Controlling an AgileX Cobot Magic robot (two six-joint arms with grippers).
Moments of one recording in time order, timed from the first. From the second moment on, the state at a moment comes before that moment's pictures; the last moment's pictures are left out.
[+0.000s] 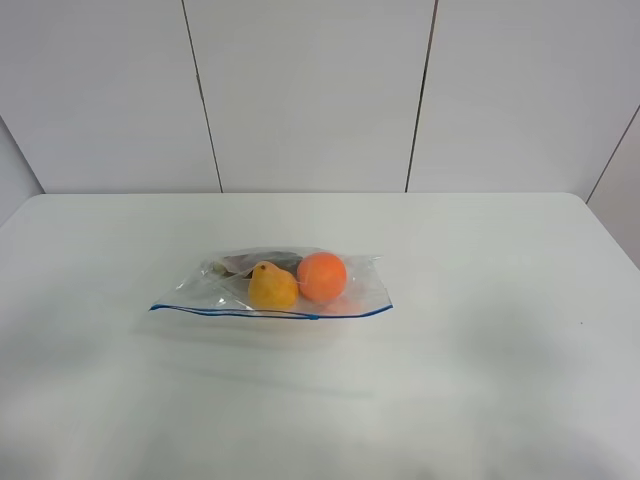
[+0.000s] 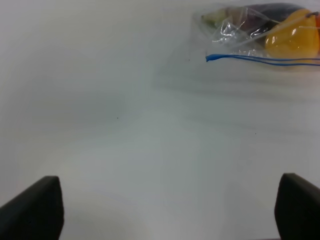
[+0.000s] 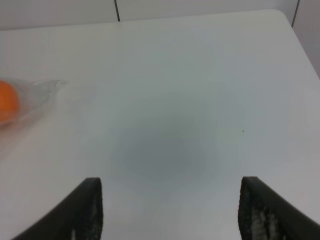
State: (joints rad) left arm -0.20 0.07 -0.49 0.09 1.08 -0.17; right arm -0.18 -0.01 -0.49 0.14 1.03 -0.14
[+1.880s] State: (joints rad) left arm -0.20 0.07 -0.49 0.09 1.08 -0.17; right arm -0.18 -0.01 -0.50 0.14 1.03 -0.14
